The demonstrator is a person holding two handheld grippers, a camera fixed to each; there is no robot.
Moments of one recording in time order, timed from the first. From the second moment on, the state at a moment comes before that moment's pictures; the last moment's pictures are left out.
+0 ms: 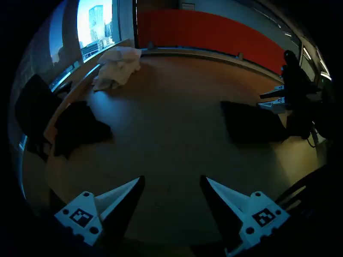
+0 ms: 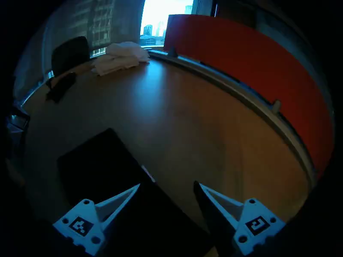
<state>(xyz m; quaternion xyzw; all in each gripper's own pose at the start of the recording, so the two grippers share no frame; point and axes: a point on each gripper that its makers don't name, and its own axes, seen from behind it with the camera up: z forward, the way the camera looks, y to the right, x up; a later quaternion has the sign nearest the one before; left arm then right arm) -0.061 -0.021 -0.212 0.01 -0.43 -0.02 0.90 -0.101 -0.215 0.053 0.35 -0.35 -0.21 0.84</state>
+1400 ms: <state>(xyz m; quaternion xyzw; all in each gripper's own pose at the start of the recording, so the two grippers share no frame) -0.051 -0.009 -0.204 -0.01 -0.42 -0.01 0.91 -0.098 -0.125 -0.060 0.32 -0.38 -0.17 0.85</state>
